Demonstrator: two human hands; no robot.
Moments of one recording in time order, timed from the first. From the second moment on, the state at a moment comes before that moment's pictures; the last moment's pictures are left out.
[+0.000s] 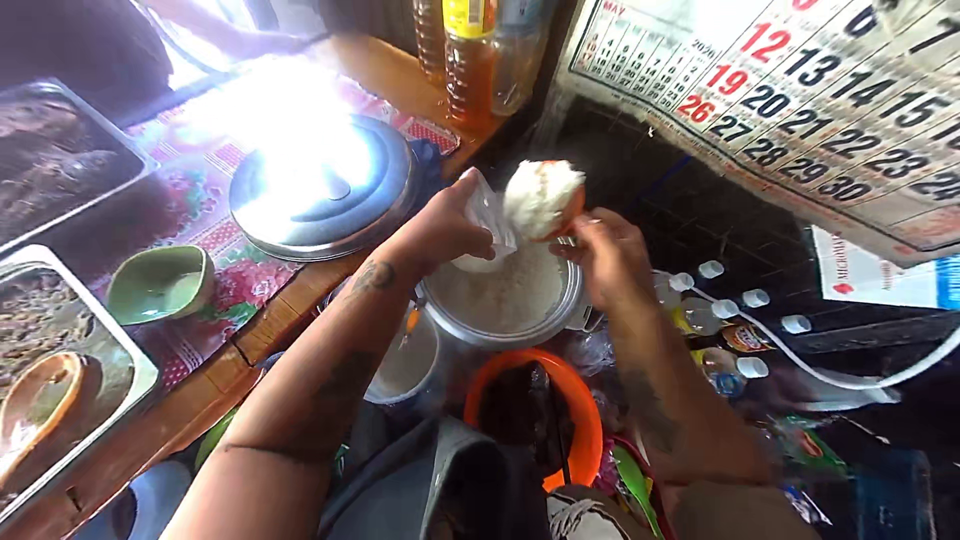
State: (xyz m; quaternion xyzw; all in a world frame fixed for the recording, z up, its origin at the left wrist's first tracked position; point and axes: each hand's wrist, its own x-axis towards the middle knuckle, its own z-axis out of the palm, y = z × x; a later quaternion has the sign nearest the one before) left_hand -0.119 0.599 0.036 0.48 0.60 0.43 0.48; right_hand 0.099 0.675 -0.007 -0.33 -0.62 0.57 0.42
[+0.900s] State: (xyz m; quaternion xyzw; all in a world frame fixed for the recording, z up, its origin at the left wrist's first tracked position) left_hand -0.103 0.548 0.006 0.38 0.46 0.62 0.51; right_hand 0.107 0.680 0.048 -0.32 -0.77 0.31 0.46
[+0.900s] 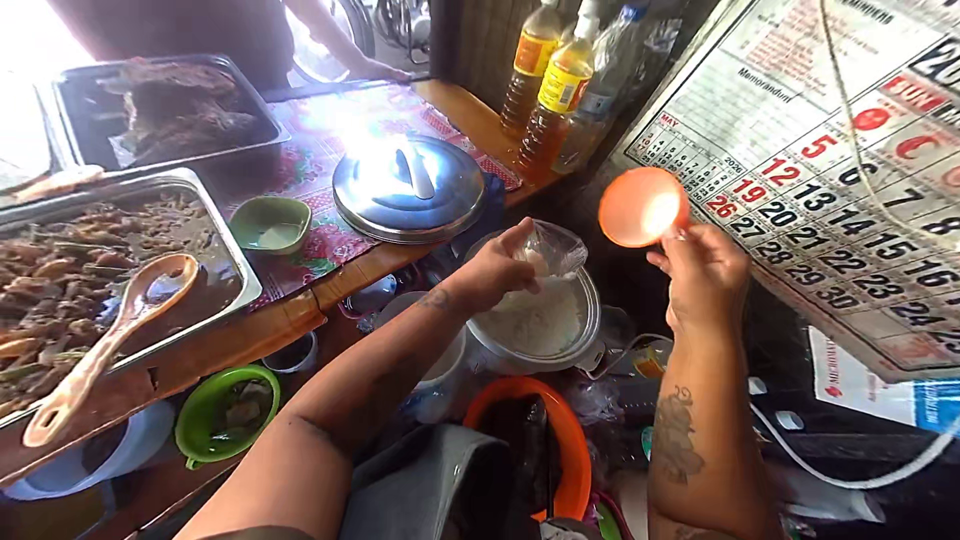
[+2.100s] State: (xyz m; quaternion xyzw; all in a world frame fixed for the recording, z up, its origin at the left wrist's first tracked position) left_hand -0.132 0.226 0.057 0.34 0.42 0.66 0.52; right_hand -0.007 0.594 -0.044 -0.58 -0.79 0.11 0.13
